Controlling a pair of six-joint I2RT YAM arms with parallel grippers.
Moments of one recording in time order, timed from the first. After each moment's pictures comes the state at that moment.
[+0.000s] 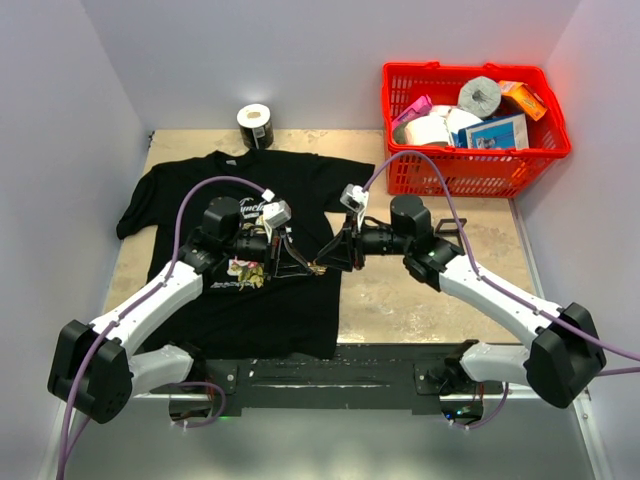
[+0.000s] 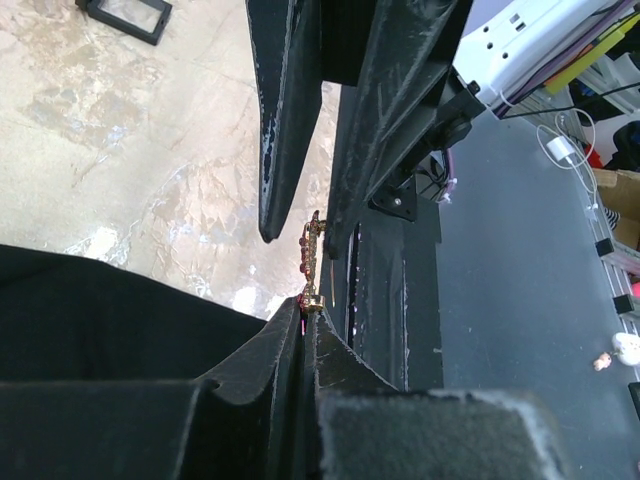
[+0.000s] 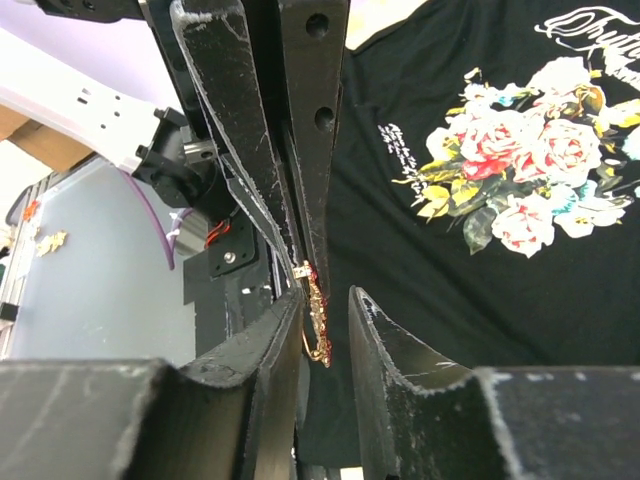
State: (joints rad) left arm -0.45 1.15 0.73 0.02 1.06 -0.13; right arm 0.65 1.23 0.84 0.12 -0.78 0.28
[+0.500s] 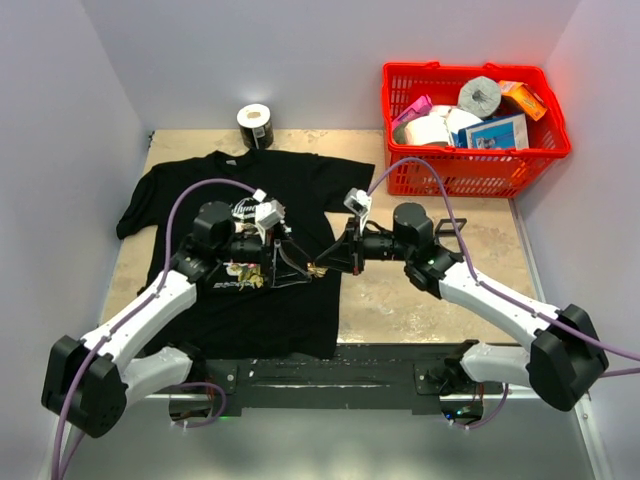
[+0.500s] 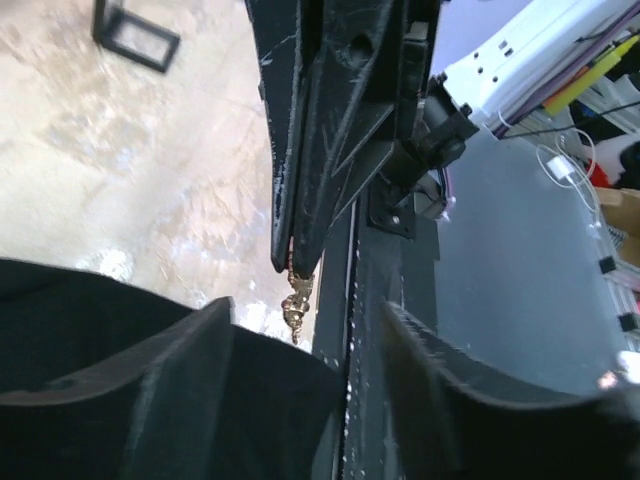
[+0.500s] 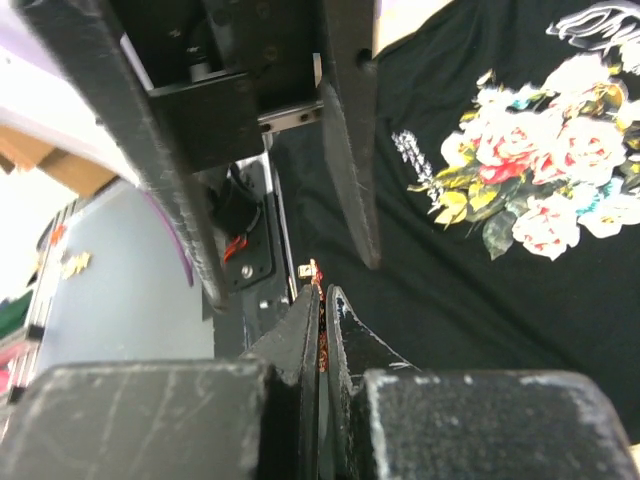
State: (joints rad) left arm -0.45 1.10 0.70 0.08 1.05 -0.19; right arm 0.66 1.22 0.77 0.24 -0.77 0.37
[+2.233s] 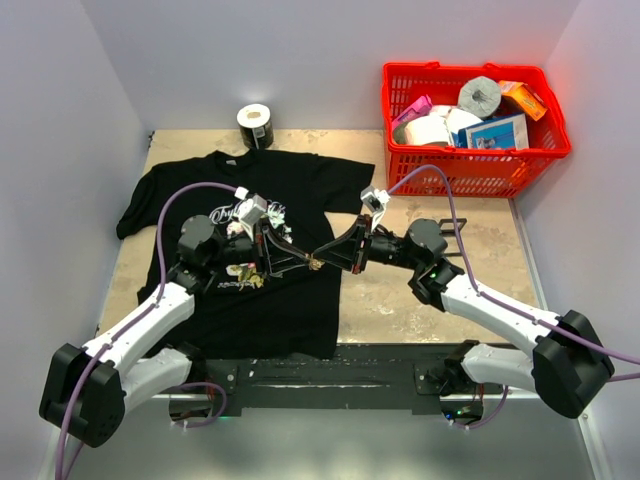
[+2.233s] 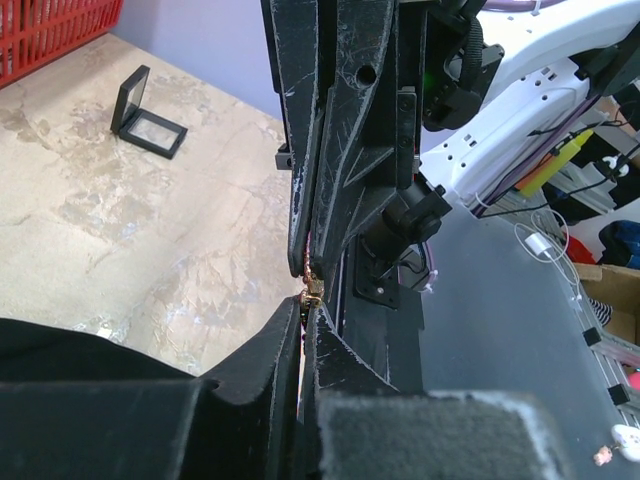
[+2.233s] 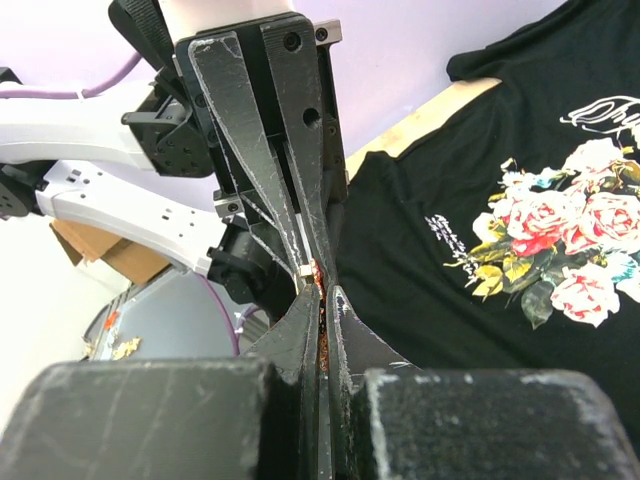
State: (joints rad) left arm -0.43 1.02 0.56 0.53 1.01 -0.52; right arm 0.68 1.16 0.63 0.64 -0.66 0.67
